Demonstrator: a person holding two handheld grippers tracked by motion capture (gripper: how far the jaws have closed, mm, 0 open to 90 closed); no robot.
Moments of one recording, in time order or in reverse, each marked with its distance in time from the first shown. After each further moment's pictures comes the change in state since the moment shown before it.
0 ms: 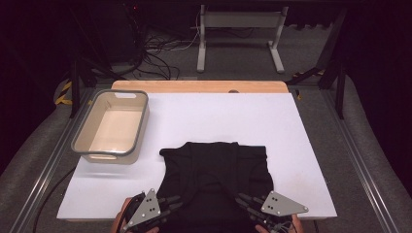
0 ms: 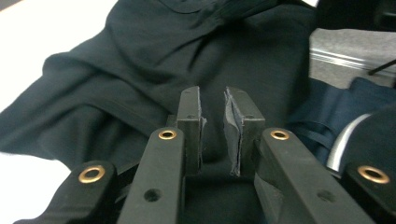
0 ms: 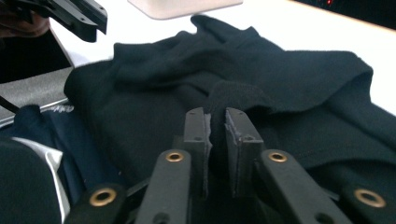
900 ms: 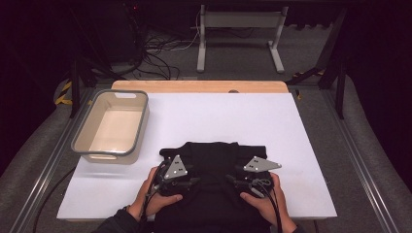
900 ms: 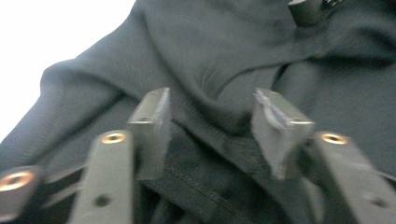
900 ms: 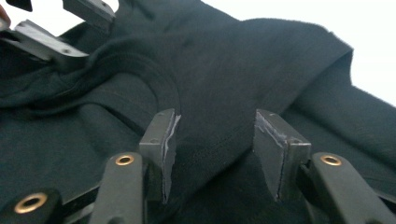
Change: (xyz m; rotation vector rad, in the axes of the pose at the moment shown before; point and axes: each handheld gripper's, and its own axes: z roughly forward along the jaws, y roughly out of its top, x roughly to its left) left arm 0.066 0.028 0.092 0.156 0.019 -0.087; right arm -0.058 0.021 0.075 0.189 -0.065 0.156
